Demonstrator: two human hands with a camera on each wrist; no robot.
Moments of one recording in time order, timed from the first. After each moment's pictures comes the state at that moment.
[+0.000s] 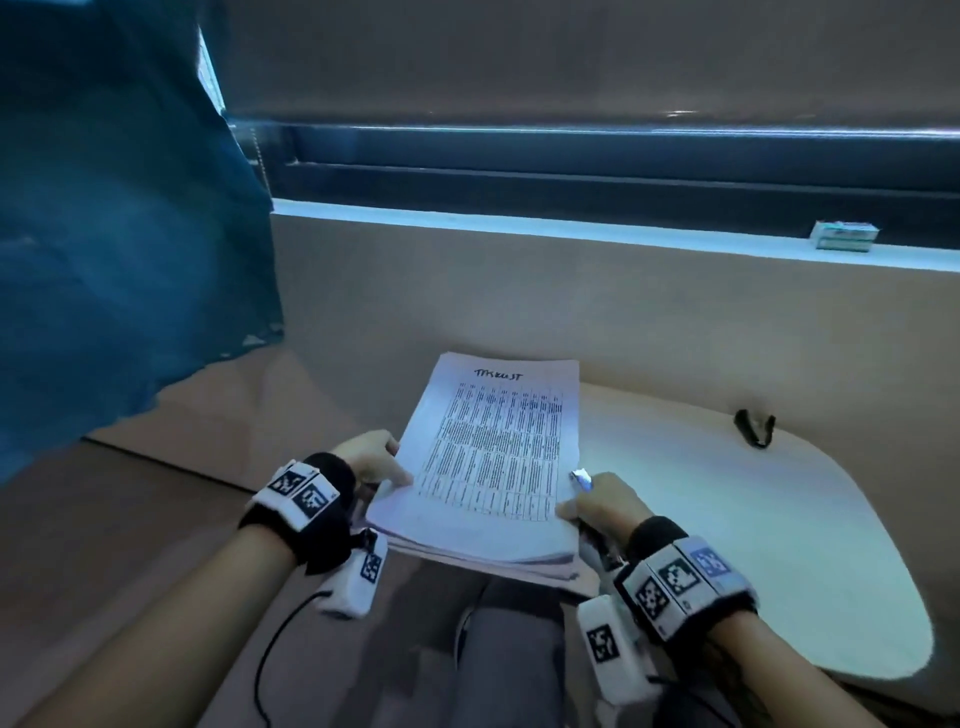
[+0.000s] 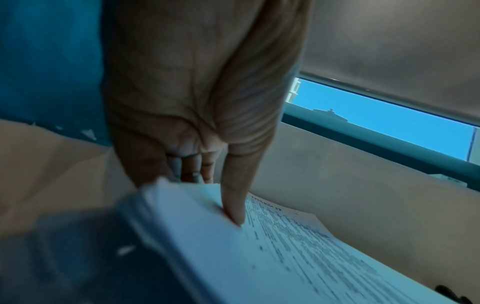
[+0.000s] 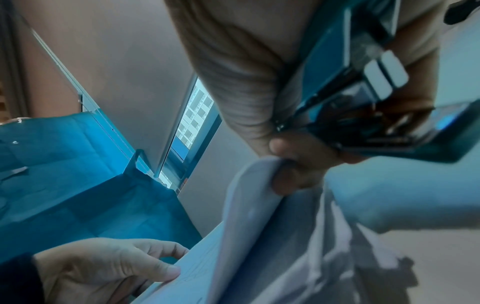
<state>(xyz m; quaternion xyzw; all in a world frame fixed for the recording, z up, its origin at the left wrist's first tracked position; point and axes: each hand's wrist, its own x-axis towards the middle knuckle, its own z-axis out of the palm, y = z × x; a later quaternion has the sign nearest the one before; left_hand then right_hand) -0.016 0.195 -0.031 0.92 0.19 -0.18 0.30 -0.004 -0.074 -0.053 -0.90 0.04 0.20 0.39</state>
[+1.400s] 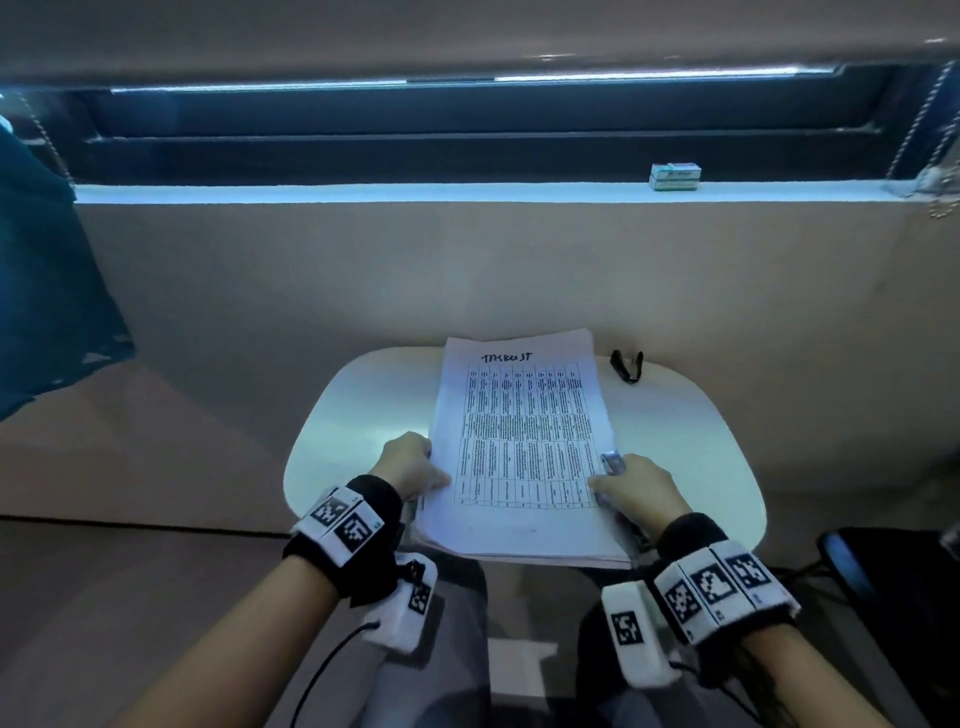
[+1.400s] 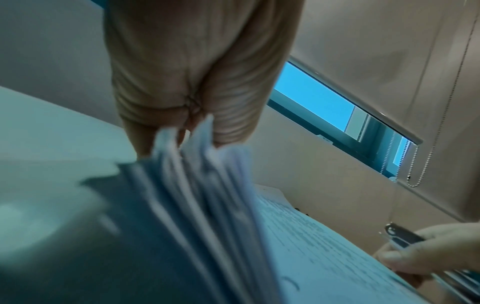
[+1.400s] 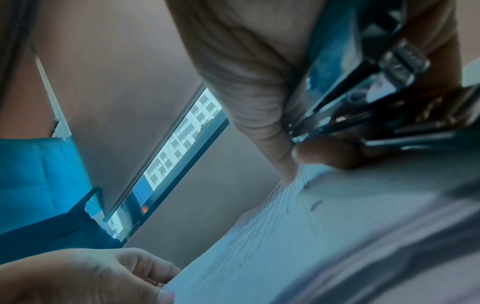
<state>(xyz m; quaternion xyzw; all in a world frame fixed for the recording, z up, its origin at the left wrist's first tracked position) -0.006 0.042 -0.054 0.93 0.08 -0.14 0.32 -0.035 -0.200 -0.066 -0.90 0.16 0.11 0.38</state>
